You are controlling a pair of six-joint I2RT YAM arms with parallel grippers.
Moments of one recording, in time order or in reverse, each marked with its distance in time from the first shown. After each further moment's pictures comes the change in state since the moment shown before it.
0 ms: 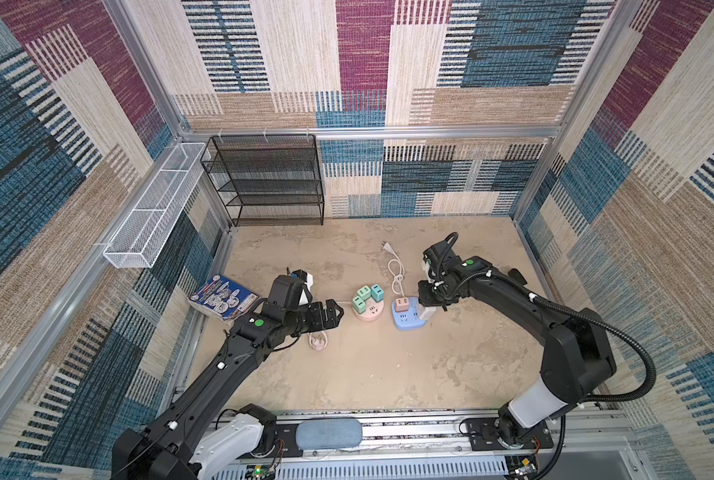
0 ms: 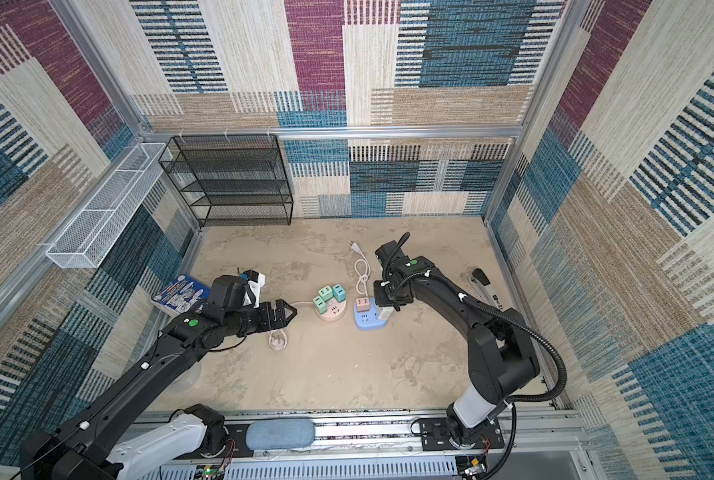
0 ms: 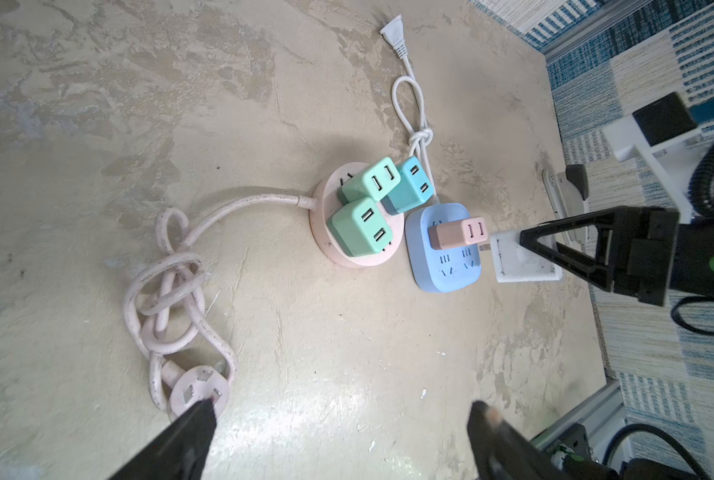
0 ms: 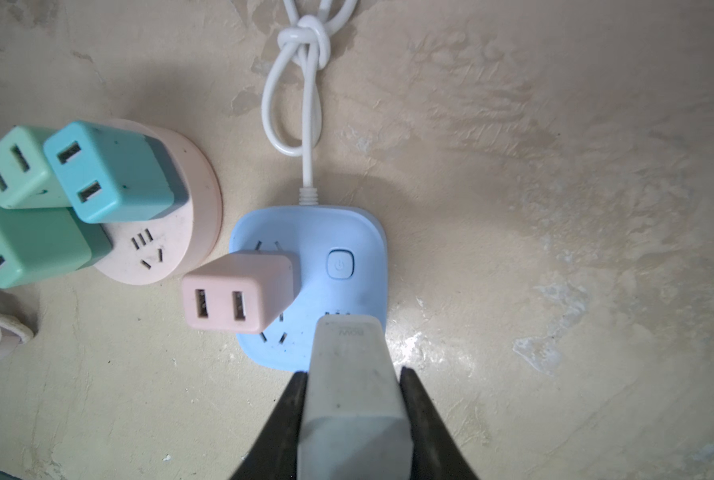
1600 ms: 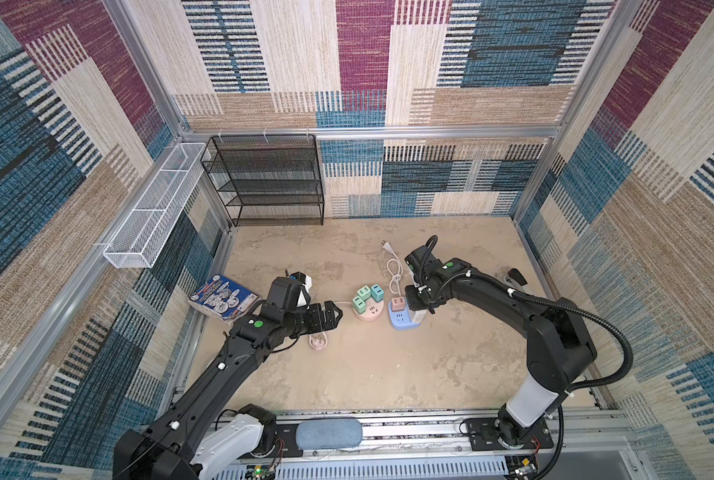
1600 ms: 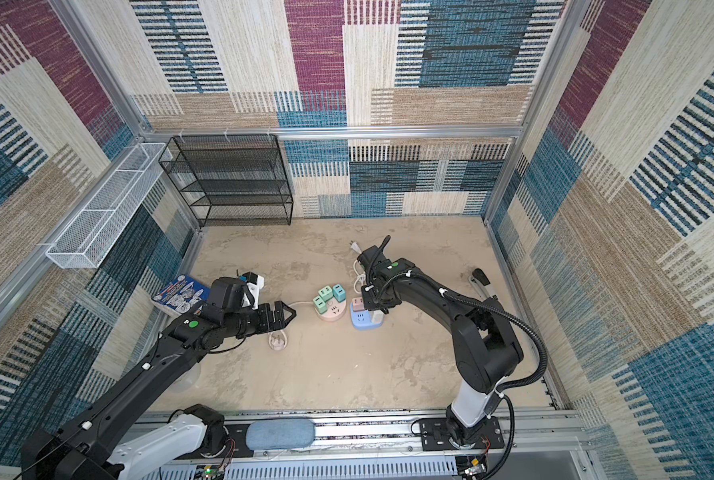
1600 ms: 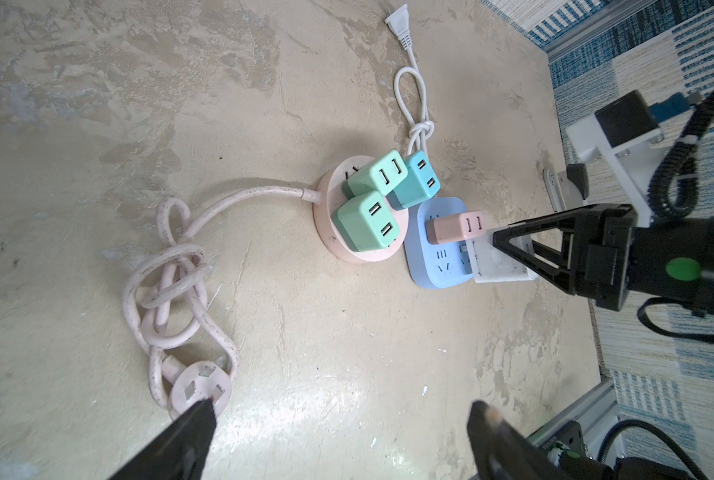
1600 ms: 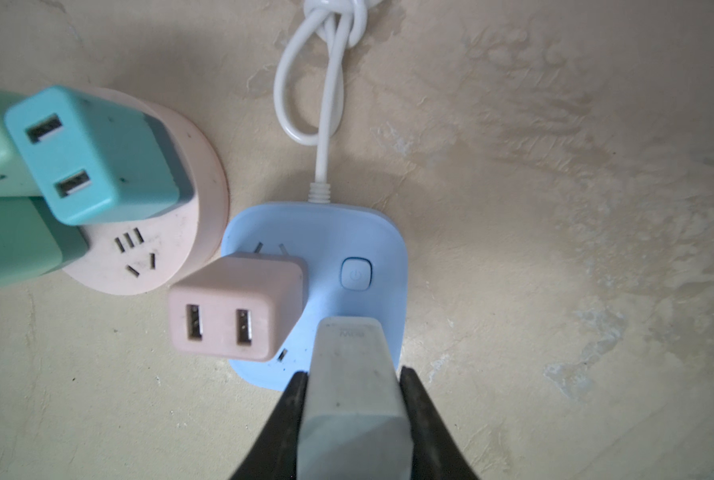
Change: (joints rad) left arm 0.026 -0.005 -0.027 0.014 0.029 0.000; right arm 0.107 0.100 0.053 0.002 0.096 0.009
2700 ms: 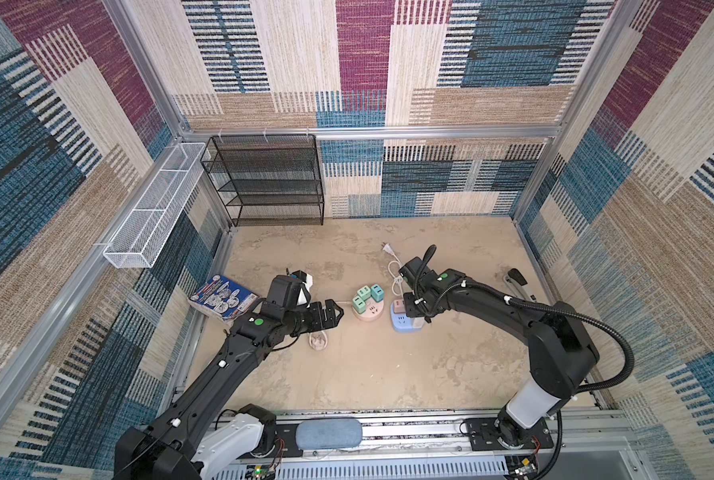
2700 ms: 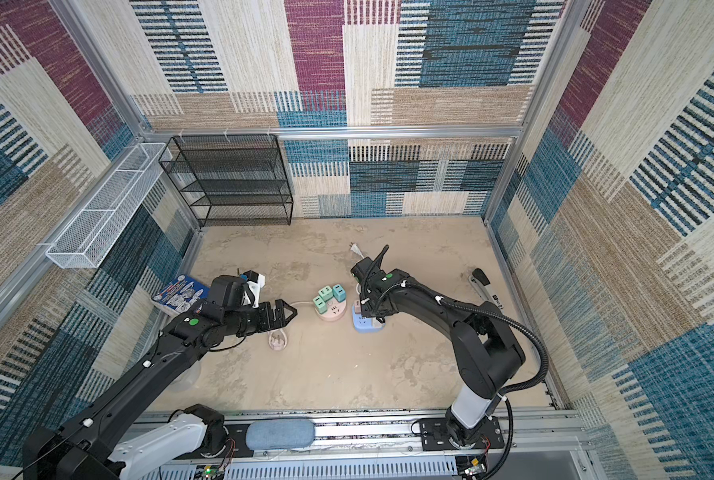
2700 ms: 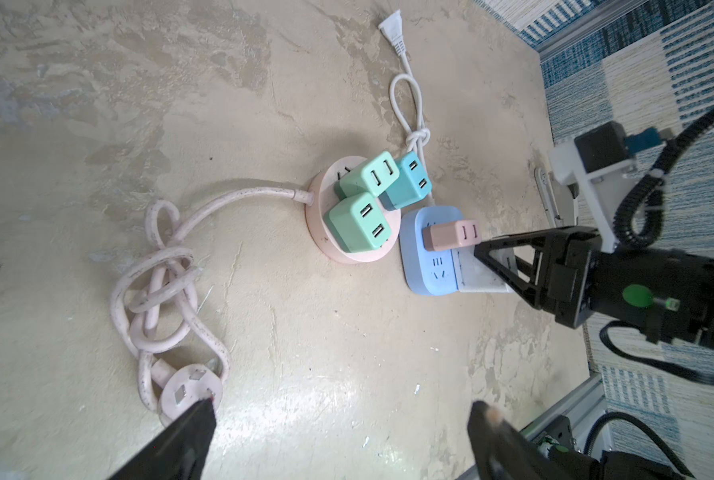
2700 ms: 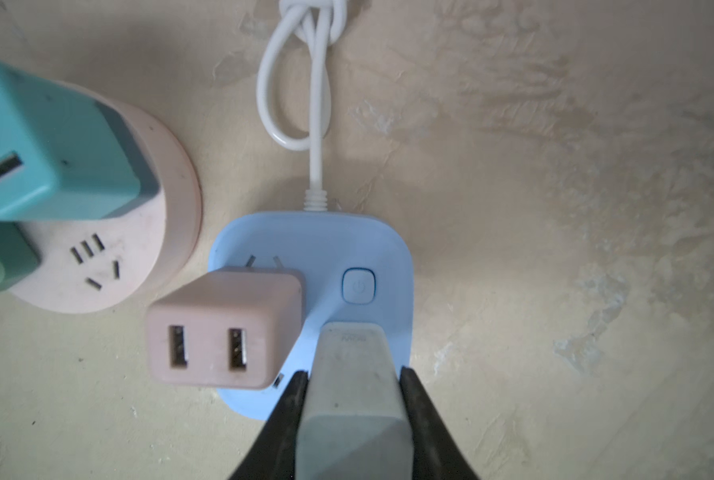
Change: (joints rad) left arm 0.005 0.012 0.025 -0.001 0.024 0.000; right arm 0.064 -0.068 -0.095 0.050 0.088 0.136
